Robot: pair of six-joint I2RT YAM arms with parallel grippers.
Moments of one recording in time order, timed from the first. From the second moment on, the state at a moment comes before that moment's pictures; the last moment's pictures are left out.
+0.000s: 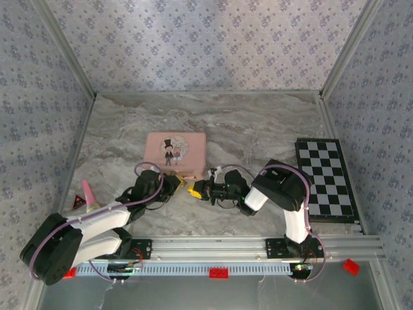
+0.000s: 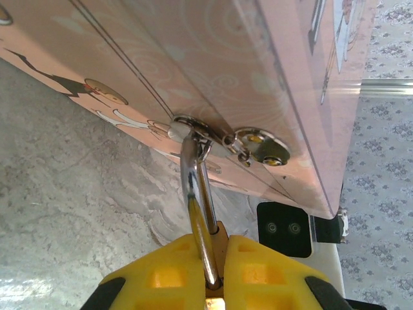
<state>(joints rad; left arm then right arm) -0.64 1.07 0.23 0.30 0.12 -1.41 0.87 1.94 0.48 1.29 -0.51 1.67</state>
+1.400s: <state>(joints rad) -0.58 1.11 0.23 0.39 0.25 -1.37 0.82 1.95 0.50 1.29 -0.57 1.67</state>
